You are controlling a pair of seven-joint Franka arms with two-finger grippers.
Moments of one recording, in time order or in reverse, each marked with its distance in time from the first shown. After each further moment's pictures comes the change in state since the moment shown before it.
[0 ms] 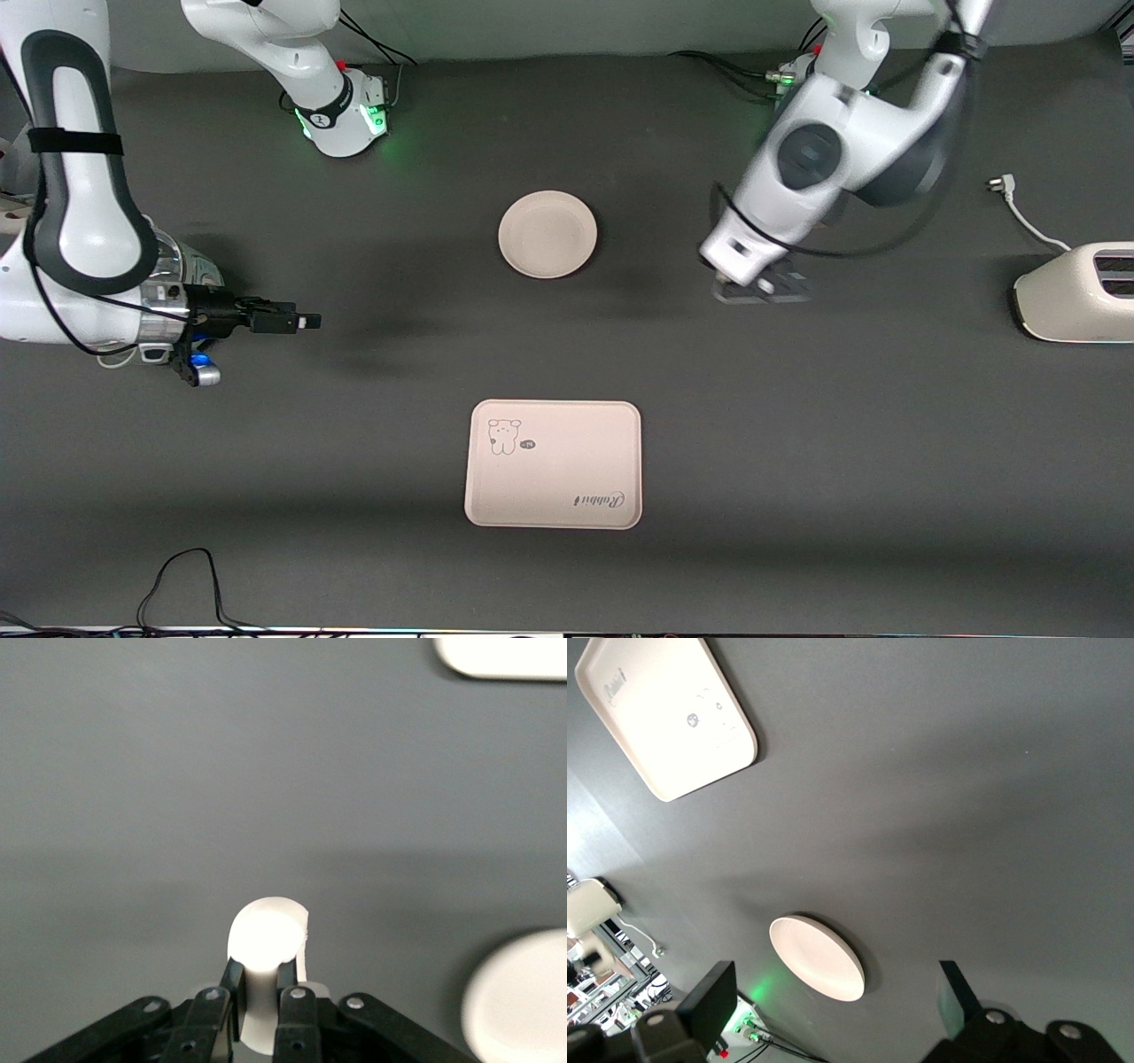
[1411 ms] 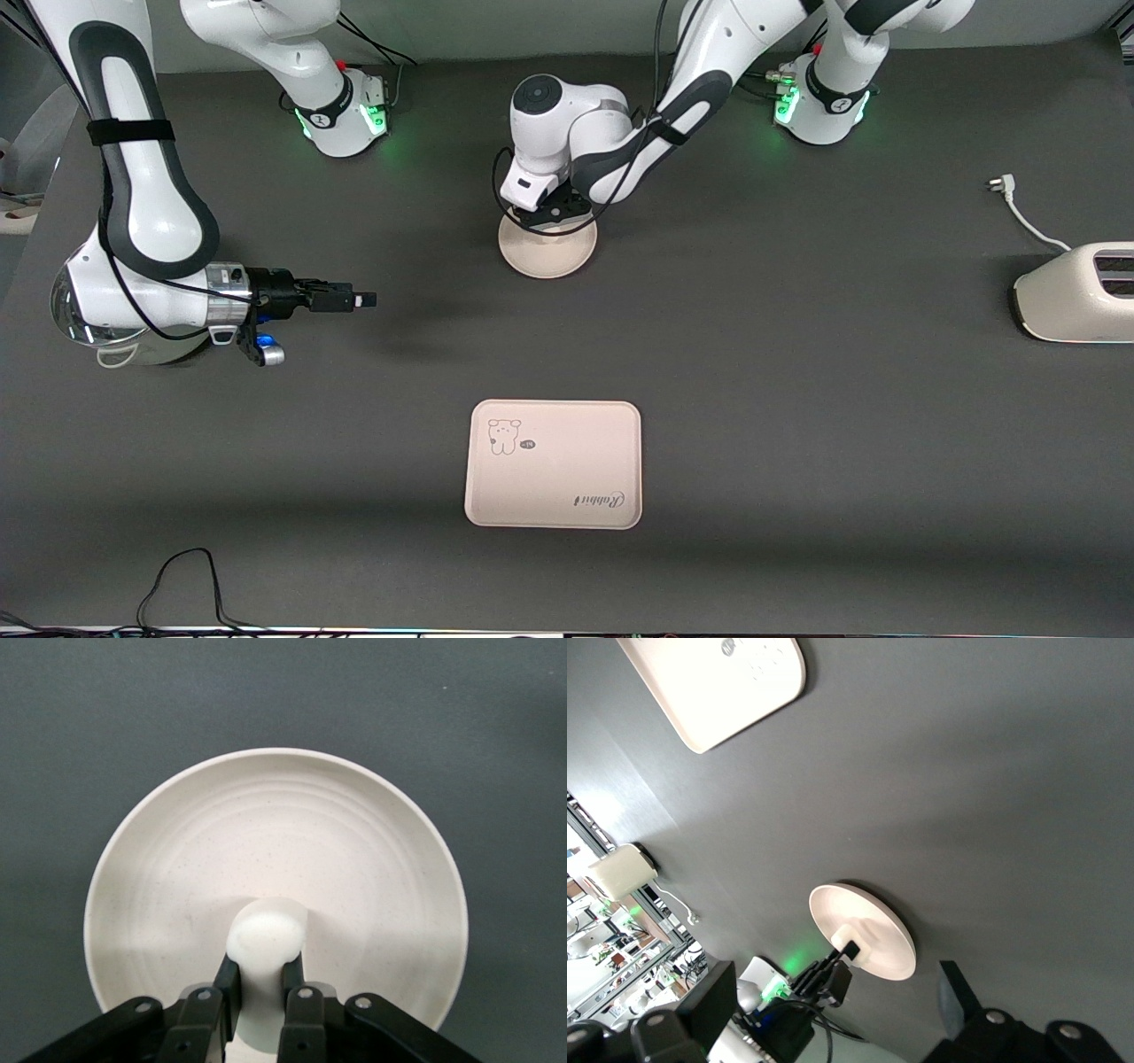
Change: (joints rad) left arm -0.554 0.561 0.001 0.205 0.550 0.337 -1.080; right arm 0.105 -0.055 0.006 -0.103 0.141 0.034 -0.008
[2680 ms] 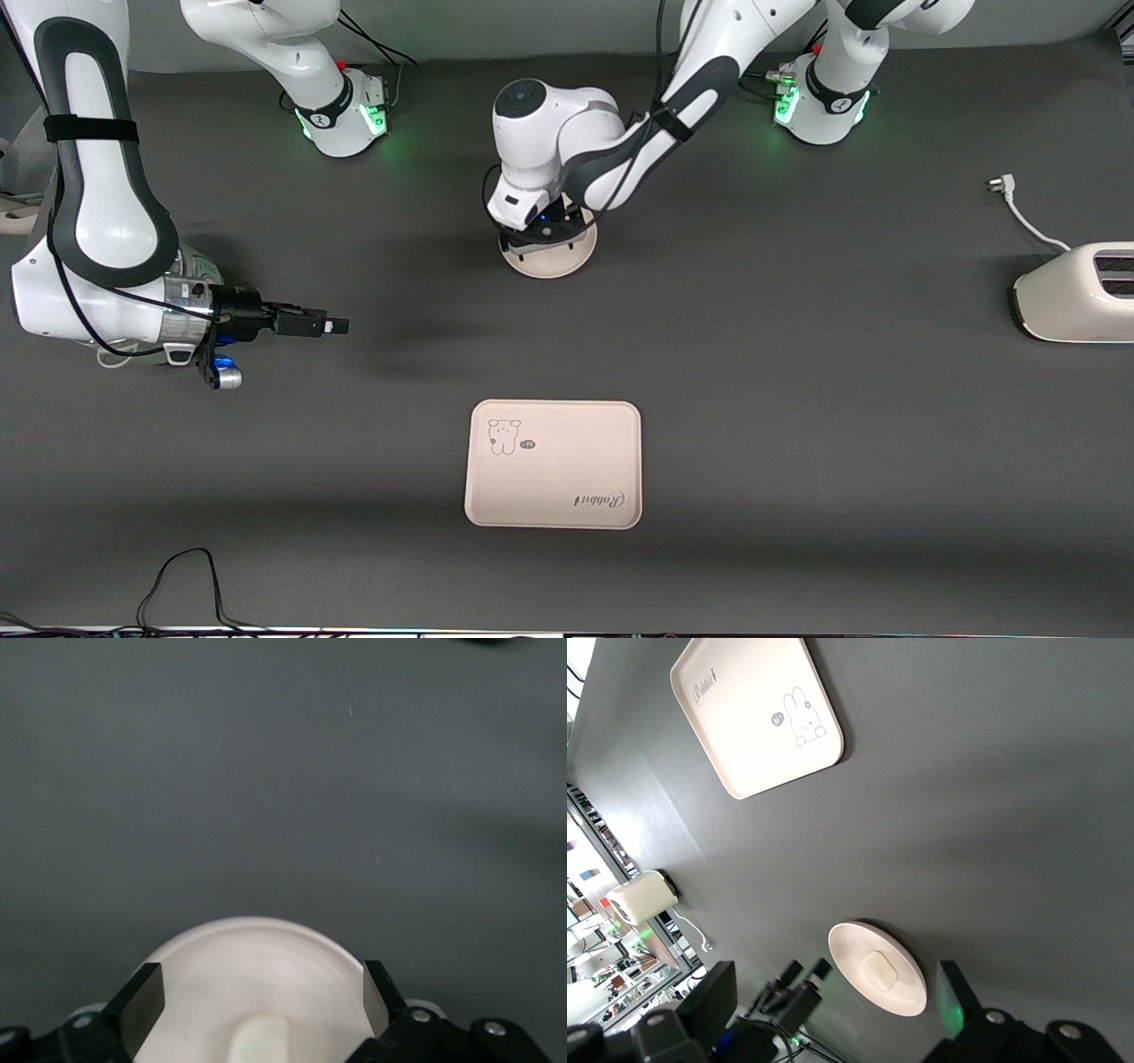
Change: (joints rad) left arm 0.026 -0.029 0.050 0.164 0.024 -0.158 0.146; right arm -0.027 0.039 -0.021 0.119 0.000 -0.011 -0.009
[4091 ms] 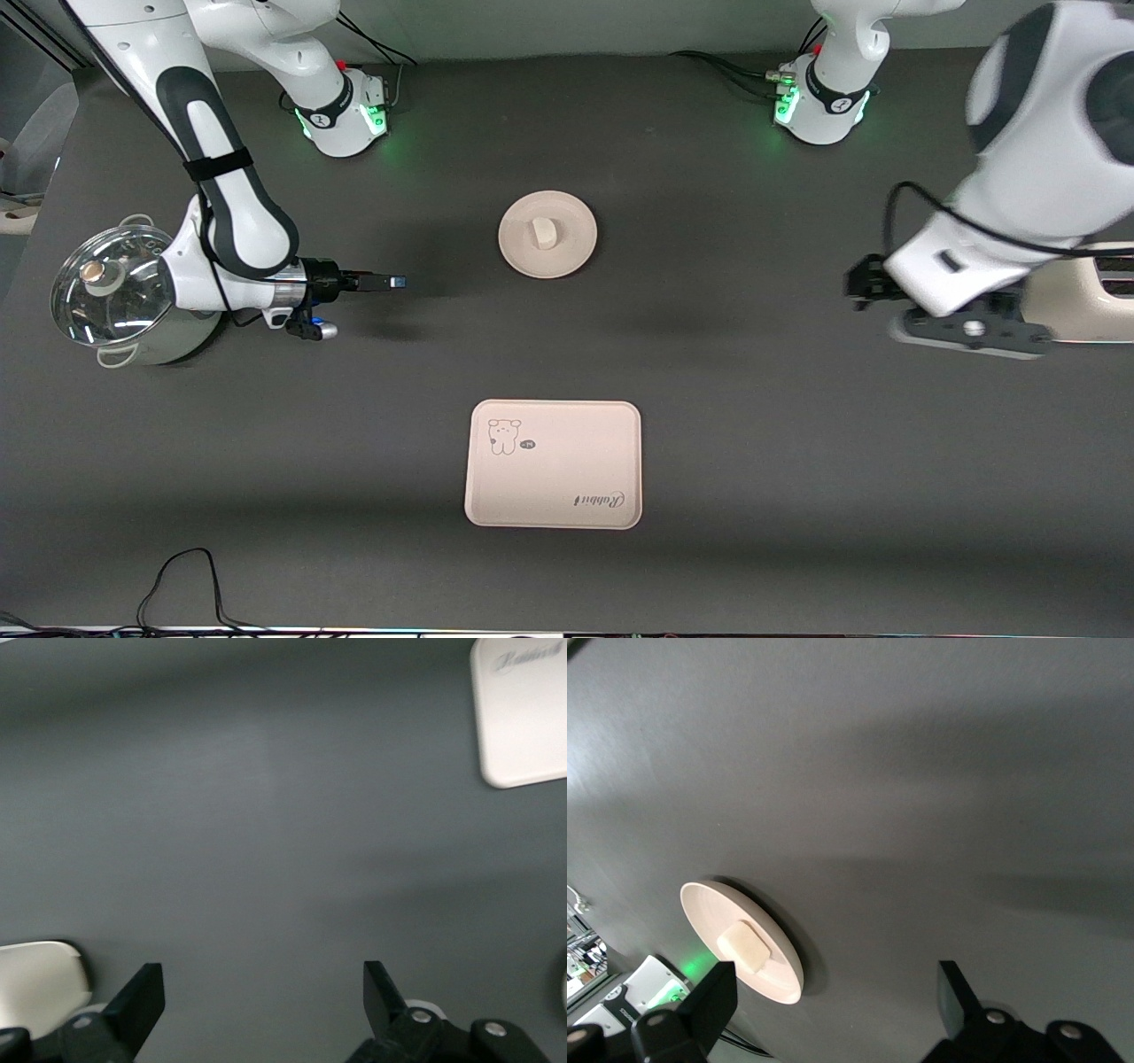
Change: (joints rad) left arm 0.543 -0.429 0.313 0.253 -0.412 -0.632 1.567; right arm 0.139 0.010 -0.012 -0.375 0.001 0.237 -0.237
